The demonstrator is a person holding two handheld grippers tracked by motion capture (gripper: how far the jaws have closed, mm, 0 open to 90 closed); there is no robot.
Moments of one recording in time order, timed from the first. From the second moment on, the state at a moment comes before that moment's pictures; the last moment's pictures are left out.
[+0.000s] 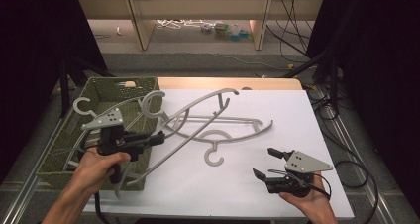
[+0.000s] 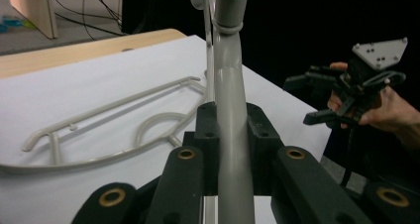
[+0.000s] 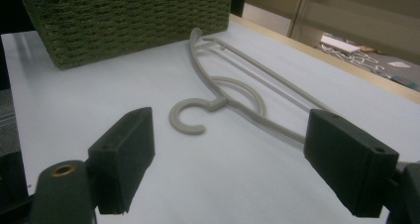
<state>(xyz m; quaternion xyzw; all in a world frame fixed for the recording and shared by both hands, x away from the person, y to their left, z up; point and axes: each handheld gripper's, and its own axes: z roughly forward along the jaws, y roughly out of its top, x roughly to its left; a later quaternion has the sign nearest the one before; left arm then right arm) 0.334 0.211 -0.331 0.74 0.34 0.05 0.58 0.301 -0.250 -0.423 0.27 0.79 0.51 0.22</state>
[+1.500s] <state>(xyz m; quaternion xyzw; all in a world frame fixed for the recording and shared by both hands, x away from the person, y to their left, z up) 0.399 0.383 -0.329 0.72 0.46 0.16 0.49 0.302 -0.250 -0.437 0.26 0.79 0.50 0.22</state>
